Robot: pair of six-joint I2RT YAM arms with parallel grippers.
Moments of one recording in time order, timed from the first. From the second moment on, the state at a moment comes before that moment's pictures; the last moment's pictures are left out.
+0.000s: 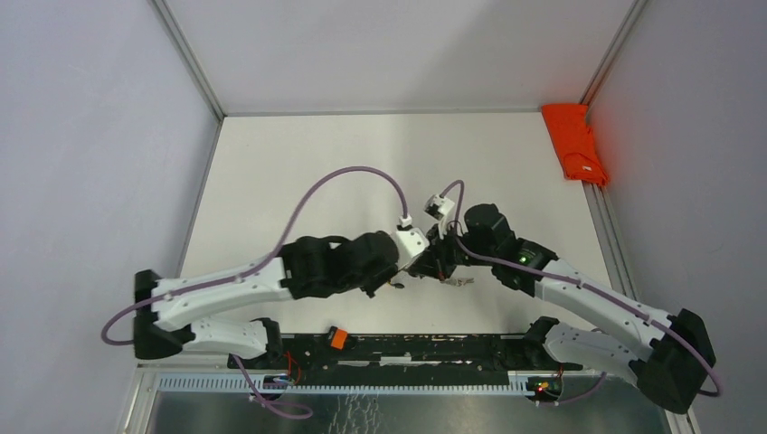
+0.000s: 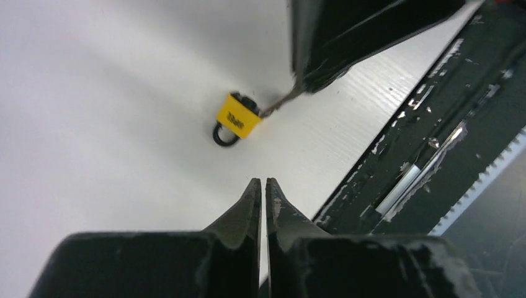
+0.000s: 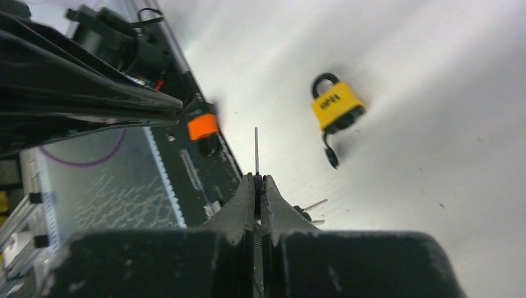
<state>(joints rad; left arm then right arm) -1.28 1.16 1.18 -0.84 -0.29 -0.05 0.80 1.04 0.71 -0.17 -0.49 0.35</state>
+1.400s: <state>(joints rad) -1.44 1.39 0.72 -0.86 -0.23 -1.30 0.72 0.69 0.64 -0.40 -0.27 0.28</state>
